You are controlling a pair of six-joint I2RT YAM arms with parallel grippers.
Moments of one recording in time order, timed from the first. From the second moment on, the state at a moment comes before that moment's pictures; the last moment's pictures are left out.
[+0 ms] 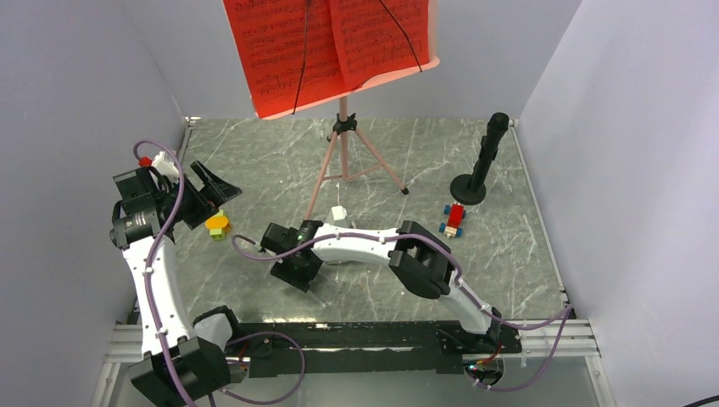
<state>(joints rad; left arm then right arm) 0.44 0.97 1.05 -0.81 0.67 -0.38 1.22 2.24 1.78 -0.84 0.01 0.09</state>
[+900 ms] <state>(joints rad) 0.45 0.99 1.08 -0.80 0.73 -0.31 1.16 2.03 1.72 -0.87 -0.36 -0.19</state>
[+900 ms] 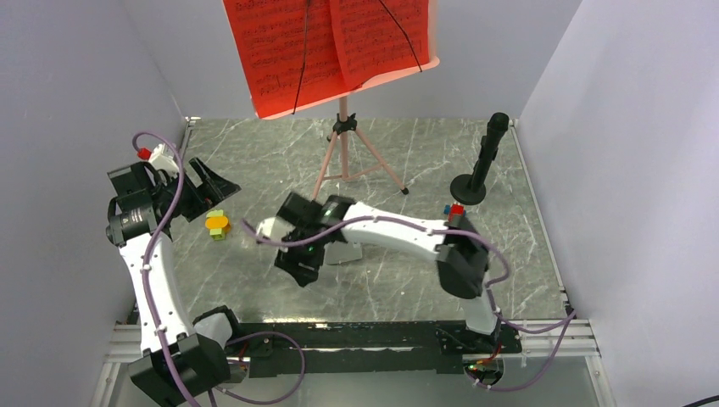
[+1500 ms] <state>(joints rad) 0.14 1.02 0.97 -0.76 0.80 0.03 0.77 1.41 1.66 -0.64 -0.68 -0.16</state>
